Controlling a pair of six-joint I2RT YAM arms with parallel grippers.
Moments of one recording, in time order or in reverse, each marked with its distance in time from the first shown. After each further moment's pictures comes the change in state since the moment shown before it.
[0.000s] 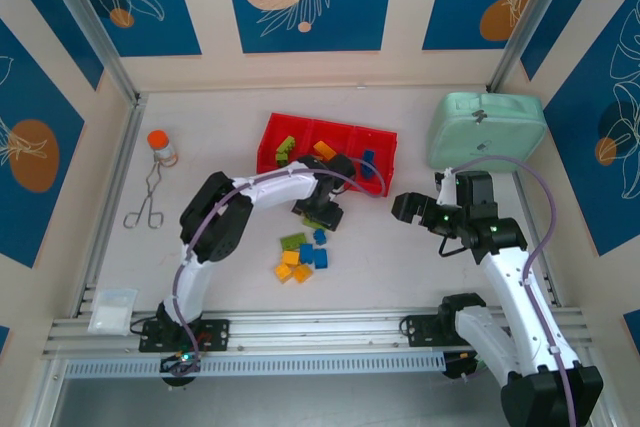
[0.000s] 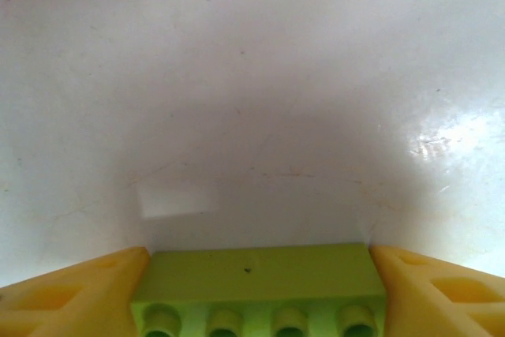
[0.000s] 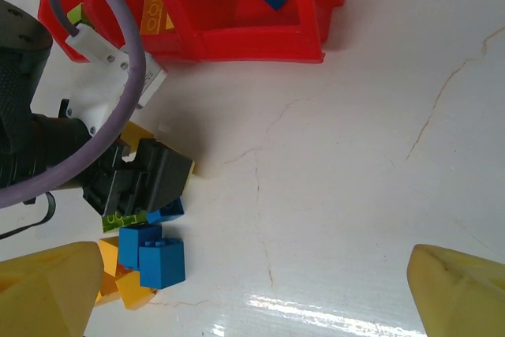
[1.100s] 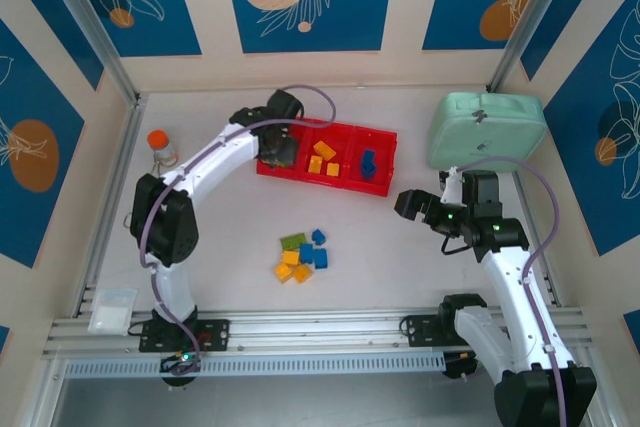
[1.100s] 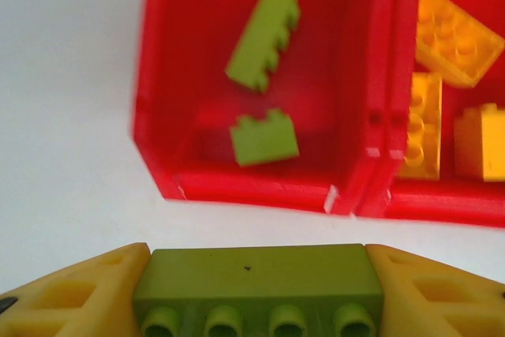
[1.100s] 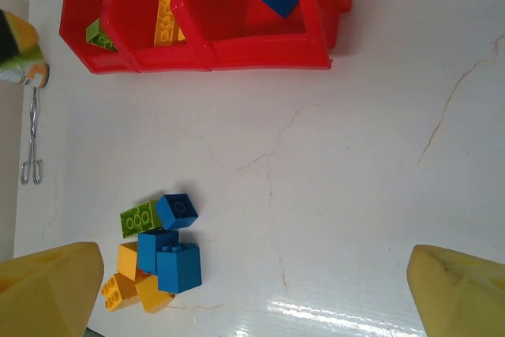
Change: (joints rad) left arm 0.295 -0.230 0.119 0.019 -0.196 0.007; right arm -0.063 0.005 -0.005 0.015 -0.079 0.003
